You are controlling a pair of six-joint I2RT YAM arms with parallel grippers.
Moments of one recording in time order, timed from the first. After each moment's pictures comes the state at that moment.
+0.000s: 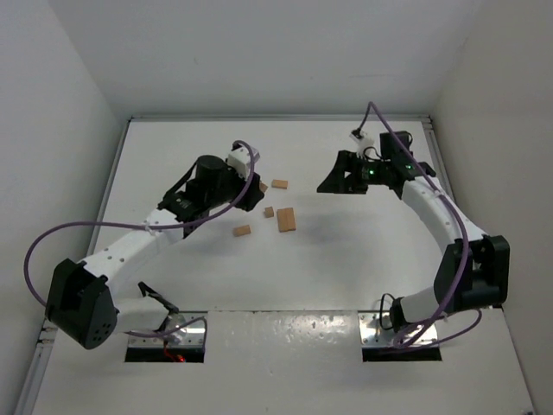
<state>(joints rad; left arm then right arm) -0.51 1.25 0.92 -0.12 0.17 0.02 0.11 1.45 1.06 -0.44 -0.78 0.27</state>
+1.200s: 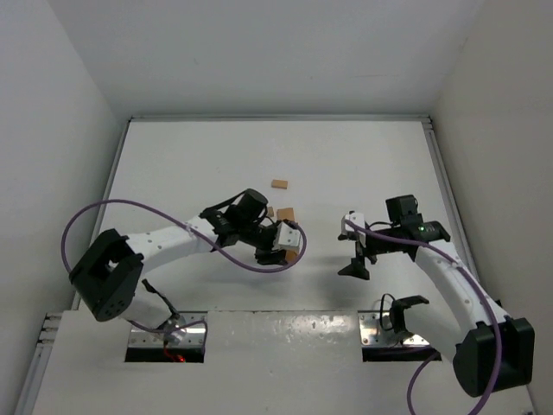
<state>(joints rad) -0.77 1.41 0.82 -0.21 0.70 0.71 0.17 0.99 0.63 -0.79 -0.98 -1.10</state>
